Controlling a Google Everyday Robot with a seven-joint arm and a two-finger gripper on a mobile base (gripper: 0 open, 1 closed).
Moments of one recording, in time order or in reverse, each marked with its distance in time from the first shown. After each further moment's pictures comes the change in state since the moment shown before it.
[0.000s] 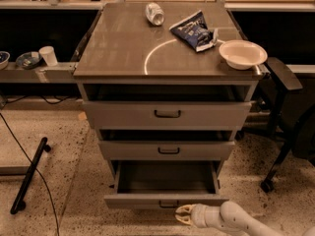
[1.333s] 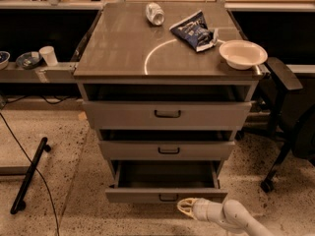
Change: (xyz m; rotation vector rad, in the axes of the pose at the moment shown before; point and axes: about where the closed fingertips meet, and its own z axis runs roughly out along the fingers) arm 0.019 -0.044 0.006 0.113 -0.094 0.115
